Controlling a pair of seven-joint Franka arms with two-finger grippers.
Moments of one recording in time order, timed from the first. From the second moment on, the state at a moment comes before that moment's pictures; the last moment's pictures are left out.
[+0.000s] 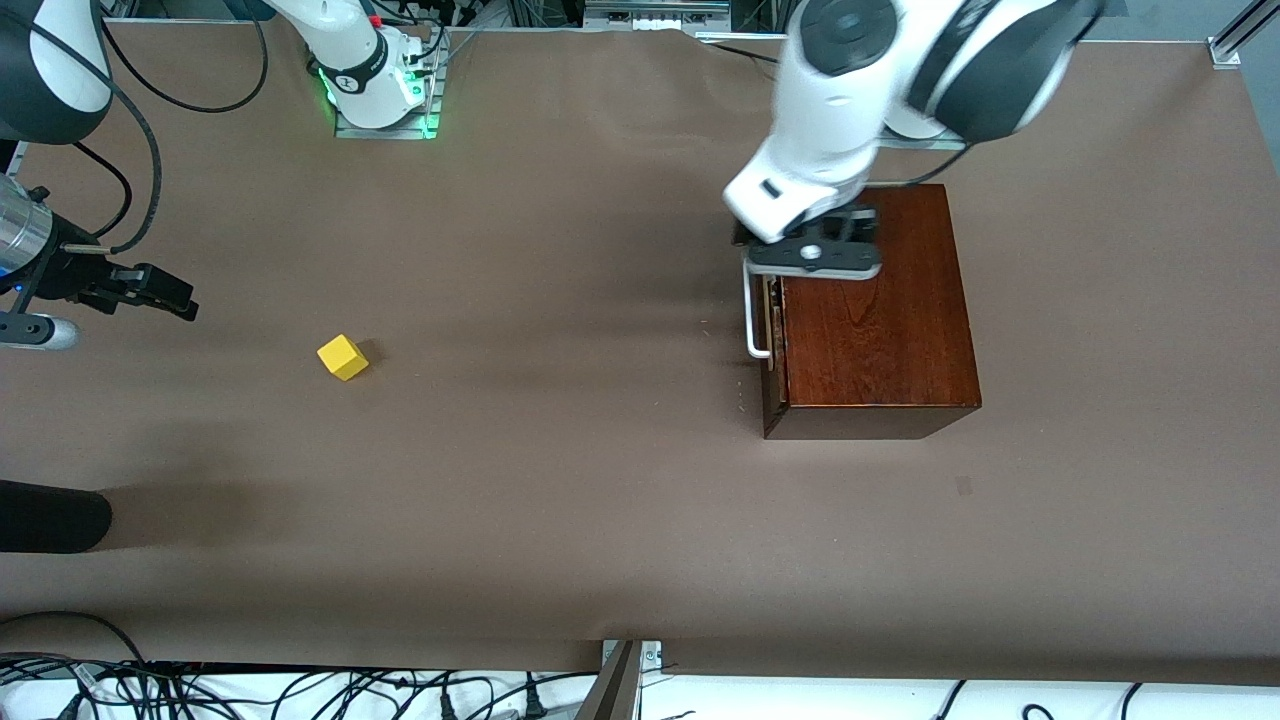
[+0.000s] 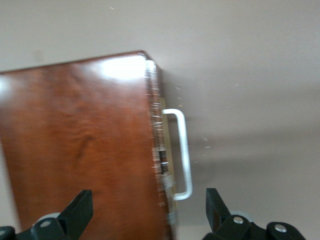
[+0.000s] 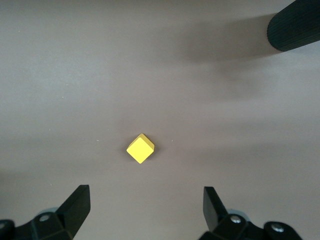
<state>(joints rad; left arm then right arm) -0.26 0.29 -0.44 -1.54 0.18 1.70 -0.64 0.12 0.12 -0.16 -1.64 0.01 1.76 0.04</state>
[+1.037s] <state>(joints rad) -0.36 0.50 -0.44 -1.68 0.35 1.95 -0.85 0.12 0.12 -0.16 -1.64 0.01 1.76 0.04</state>
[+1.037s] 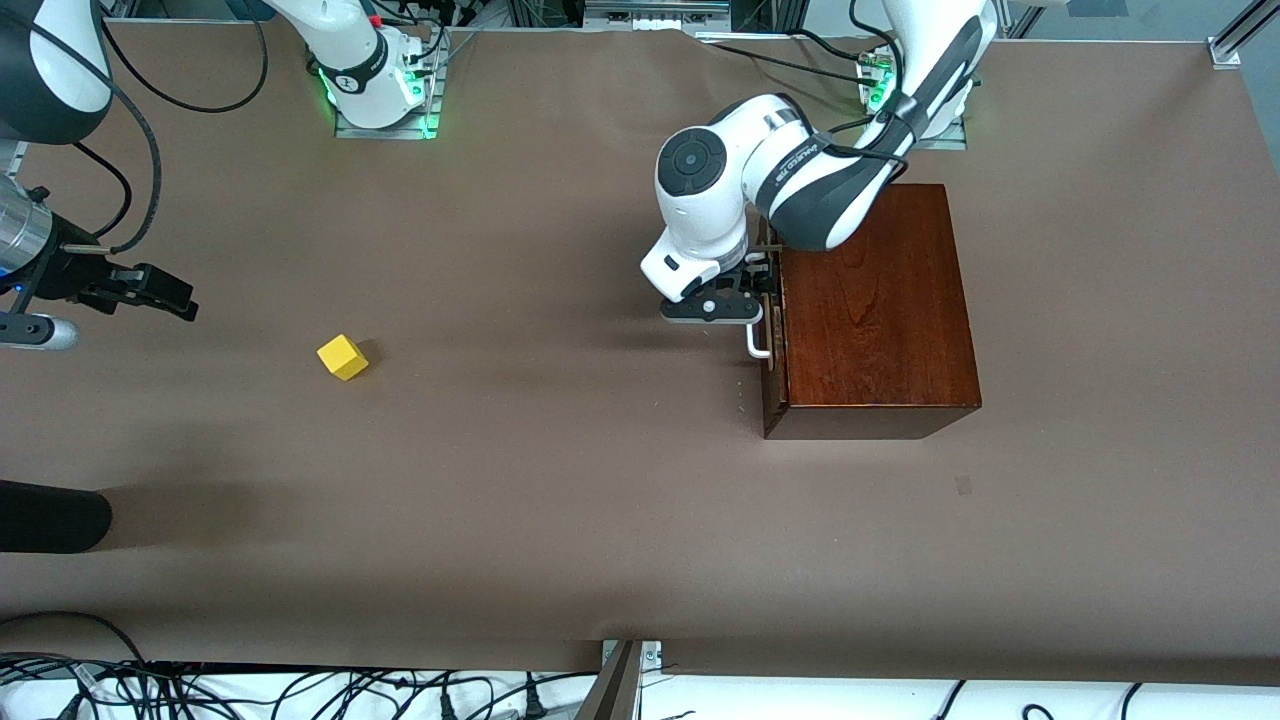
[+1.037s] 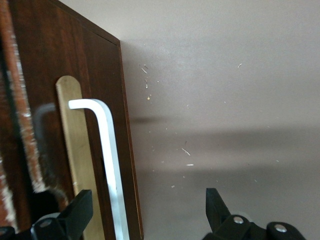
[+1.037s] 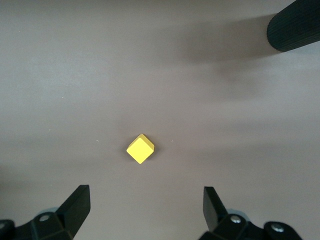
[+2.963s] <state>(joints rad) -0.54 0.60 -0.33 -1.62 0.34 2.13 -1.04 0.12 0.12 -0.16 -1.64 0.01 1.76 0.04</state>
